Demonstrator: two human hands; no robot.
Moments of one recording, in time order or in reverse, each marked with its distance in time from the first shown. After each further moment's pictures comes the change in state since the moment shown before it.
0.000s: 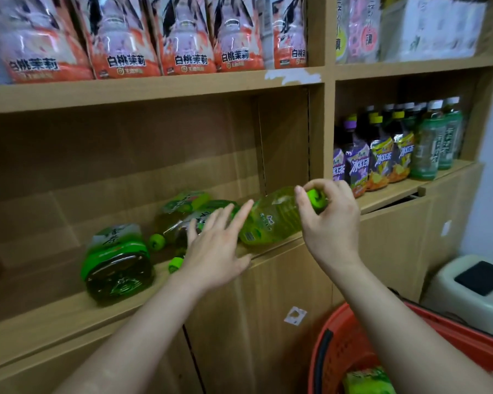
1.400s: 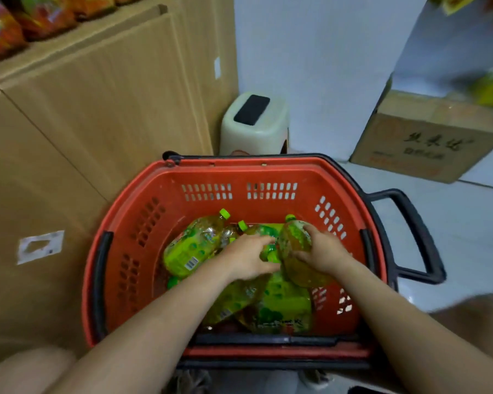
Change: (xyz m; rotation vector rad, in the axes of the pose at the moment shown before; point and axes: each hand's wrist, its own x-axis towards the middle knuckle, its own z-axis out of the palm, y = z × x) left_hand -0.091 0.347 0.277 -0.379 -1.029 0.715; right_hand -0.235 0.247 -0.333 -0.930 -0.796 1.198
